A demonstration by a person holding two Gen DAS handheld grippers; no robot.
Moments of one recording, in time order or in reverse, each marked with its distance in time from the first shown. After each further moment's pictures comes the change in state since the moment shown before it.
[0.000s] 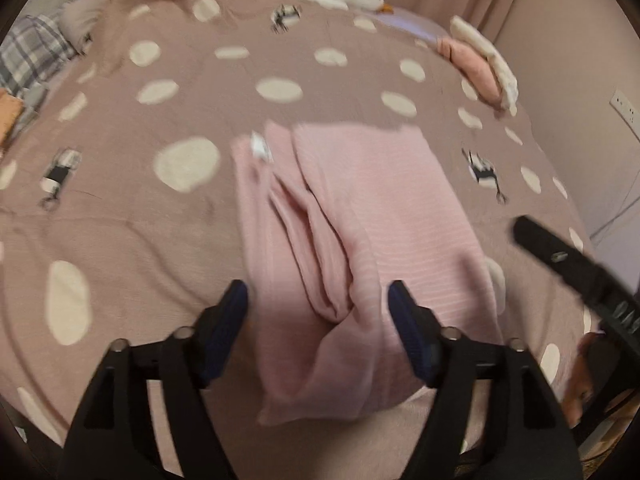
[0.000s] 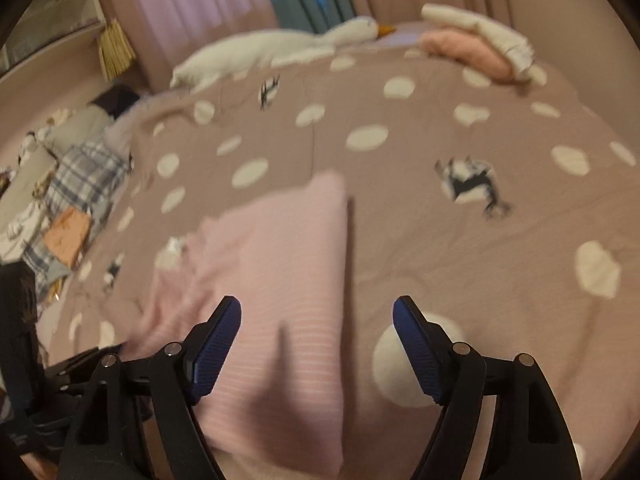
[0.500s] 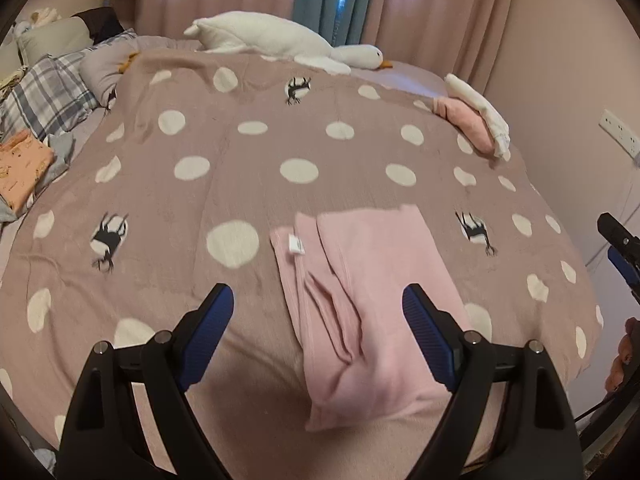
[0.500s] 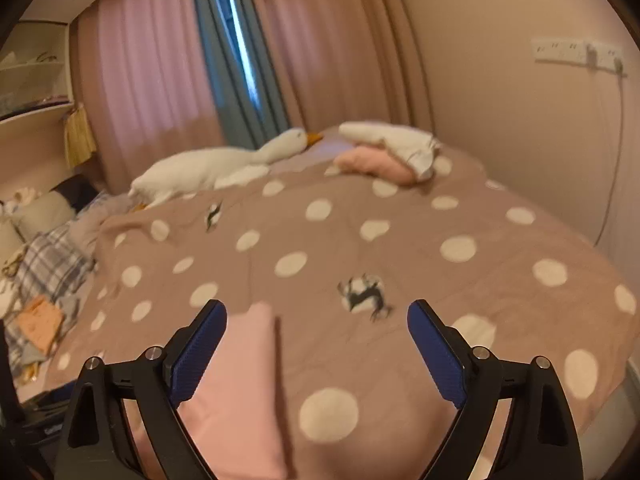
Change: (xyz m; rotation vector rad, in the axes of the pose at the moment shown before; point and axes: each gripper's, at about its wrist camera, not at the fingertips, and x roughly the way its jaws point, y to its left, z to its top) left arm -0.064 0.010 0.029 0.024 -0.175 0.030; right arm -0.090 -0.013 0.036 0.071 -0.334 -0.231
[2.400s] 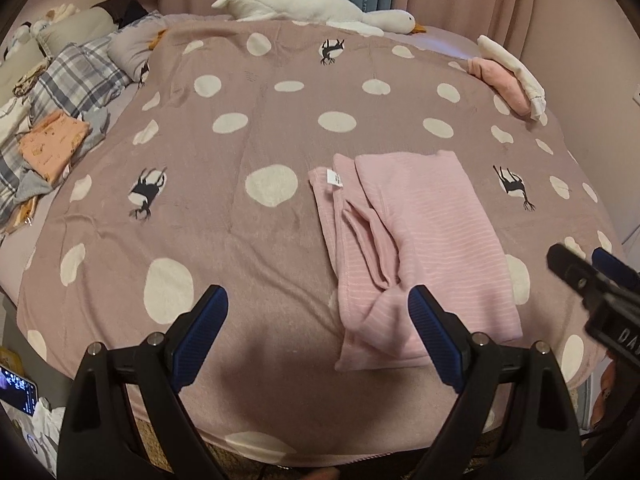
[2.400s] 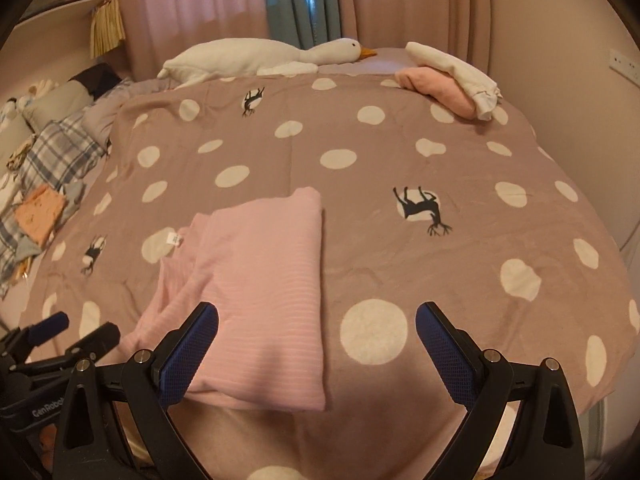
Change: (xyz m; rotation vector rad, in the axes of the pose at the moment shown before) left arm -0.010 -0.002 -0.043 0.016 0.110 0.164; right arm 0.028 0.056 -0.059 -0.227 0.344 0.072
